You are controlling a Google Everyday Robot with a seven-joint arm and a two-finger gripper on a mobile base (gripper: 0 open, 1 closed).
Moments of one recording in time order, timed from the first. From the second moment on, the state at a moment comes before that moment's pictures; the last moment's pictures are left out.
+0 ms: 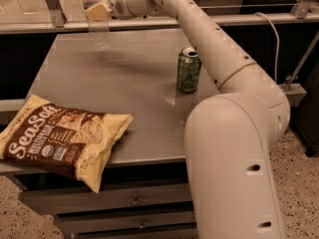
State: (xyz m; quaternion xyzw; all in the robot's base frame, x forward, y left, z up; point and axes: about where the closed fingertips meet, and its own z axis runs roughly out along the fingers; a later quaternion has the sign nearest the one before) arm 0.826 0.164 0.979 -0.43 0.68 0.30 0.52
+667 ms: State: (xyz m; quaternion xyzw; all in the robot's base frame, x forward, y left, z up) arm 0.756 0.149 0.994 -0.49 0.64 0.33 0.49
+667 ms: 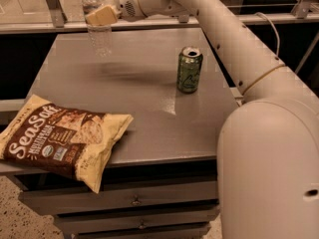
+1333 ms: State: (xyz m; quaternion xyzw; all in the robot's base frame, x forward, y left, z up) arm 0.691 0.157 0.992 -0.53 0.61 0.35 0.47
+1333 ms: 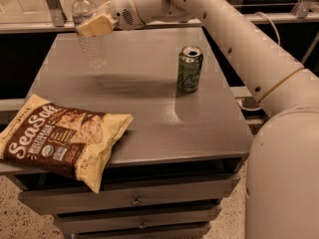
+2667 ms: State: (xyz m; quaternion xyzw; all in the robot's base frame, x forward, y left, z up) arm 0.624 0.215 0.958 -0.55 0.58 0.41 0.43
